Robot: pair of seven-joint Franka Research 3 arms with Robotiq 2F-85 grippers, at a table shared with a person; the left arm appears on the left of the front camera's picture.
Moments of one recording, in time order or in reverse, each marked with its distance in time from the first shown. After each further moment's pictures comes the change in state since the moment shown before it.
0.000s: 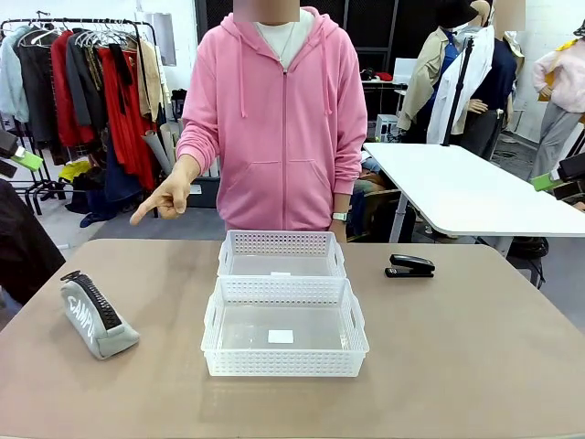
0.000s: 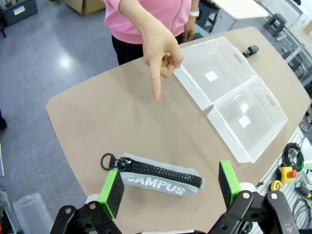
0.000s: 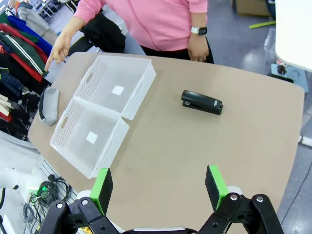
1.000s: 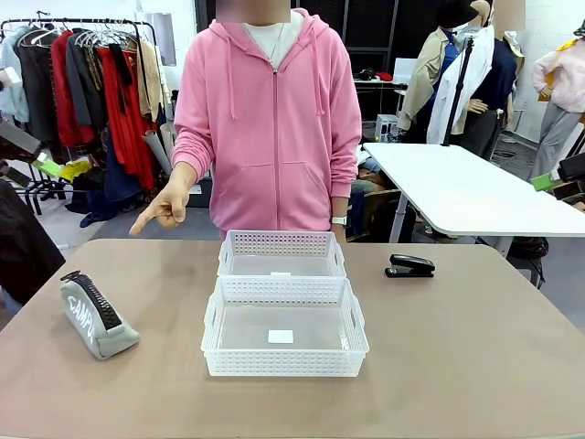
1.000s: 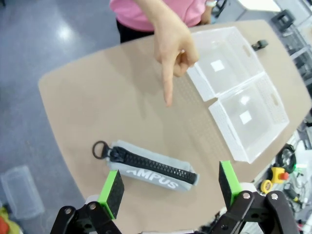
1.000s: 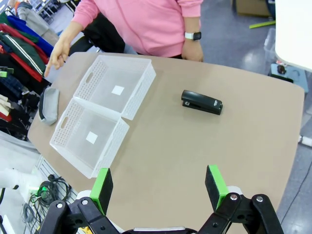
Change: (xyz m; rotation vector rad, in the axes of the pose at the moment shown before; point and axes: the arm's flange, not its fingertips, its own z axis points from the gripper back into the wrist) left arm 0.024 0.006 -0.035 0.020 0.147 0.143; right arm 0.000 0.000 0.000 -0.001 0.000 0.000
